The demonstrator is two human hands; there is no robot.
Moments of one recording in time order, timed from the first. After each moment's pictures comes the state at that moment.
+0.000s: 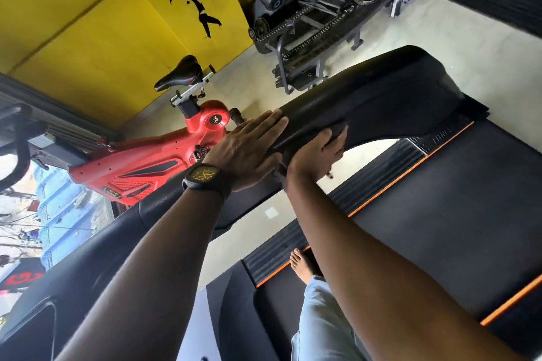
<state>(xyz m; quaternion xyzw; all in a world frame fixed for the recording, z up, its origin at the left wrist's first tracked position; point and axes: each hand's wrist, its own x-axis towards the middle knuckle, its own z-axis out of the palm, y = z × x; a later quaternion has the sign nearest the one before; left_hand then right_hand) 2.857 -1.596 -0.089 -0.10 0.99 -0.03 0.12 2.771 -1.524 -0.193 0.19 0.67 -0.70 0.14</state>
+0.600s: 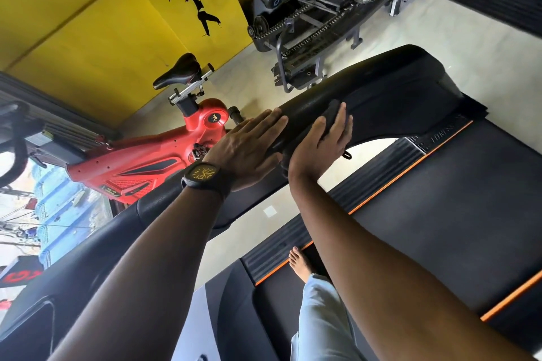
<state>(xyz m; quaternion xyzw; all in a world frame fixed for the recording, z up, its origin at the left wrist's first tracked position) 2.855 -1.594 -0.090 -0.10 0.99 -0.03 0.12 2.765 -1.519 -0.189 0.06 0.72 -0.69 0.03</state>
